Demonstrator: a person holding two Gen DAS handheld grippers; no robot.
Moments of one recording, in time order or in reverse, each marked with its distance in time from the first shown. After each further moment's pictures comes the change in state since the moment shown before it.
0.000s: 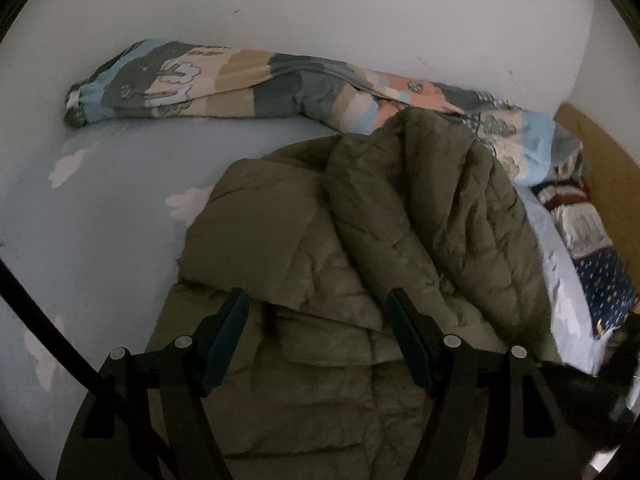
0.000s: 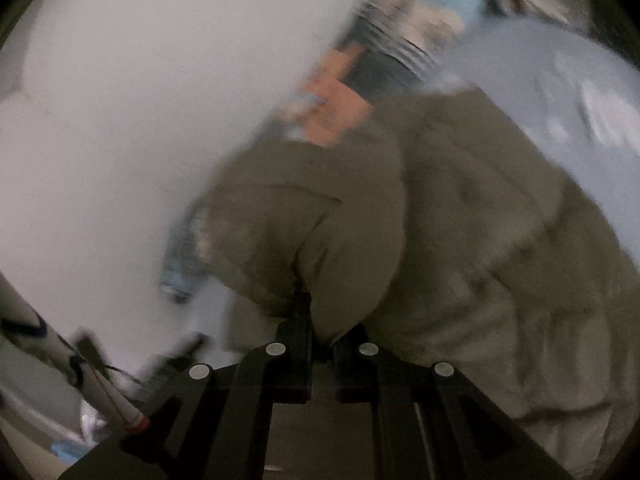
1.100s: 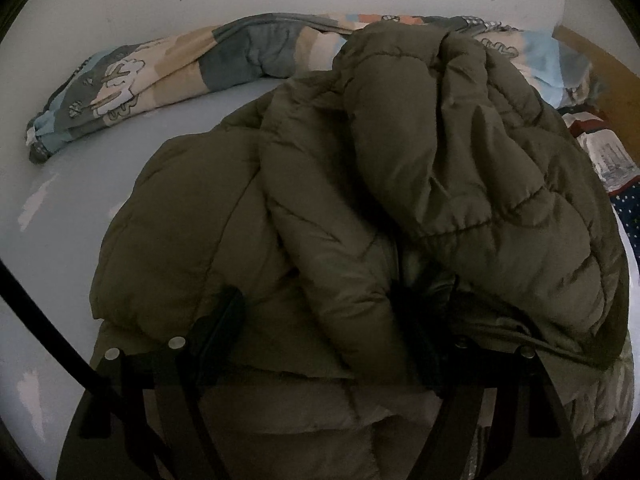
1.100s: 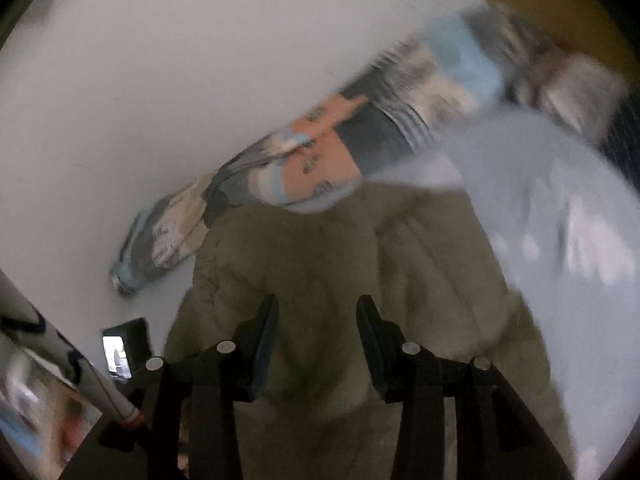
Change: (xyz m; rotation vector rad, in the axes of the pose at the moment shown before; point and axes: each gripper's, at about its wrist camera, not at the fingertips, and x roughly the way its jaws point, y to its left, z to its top) left arm 0.101 -0.037 -0.002 0.177 0.112 0.052; right arm -0.021 0.034 0.067 -0.345 -0.142 -0.158
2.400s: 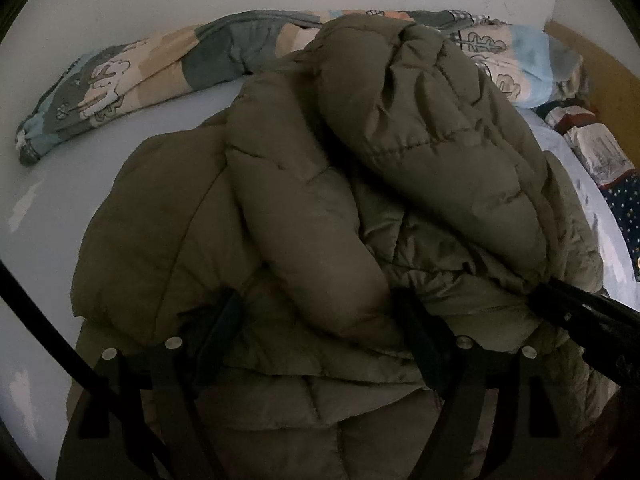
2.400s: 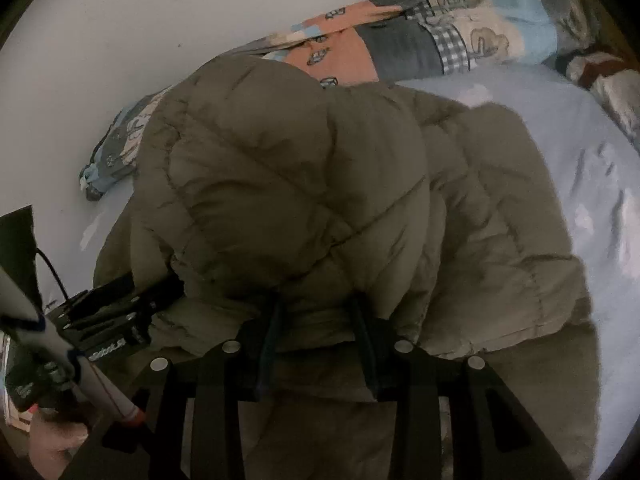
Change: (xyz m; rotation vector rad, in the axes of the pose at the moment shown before) left arm 0.005 -0.022 0.004 0.011 0.009 -0.022; right arm 0.096 0.001 -0.041 -0.101 0.301 -0.037
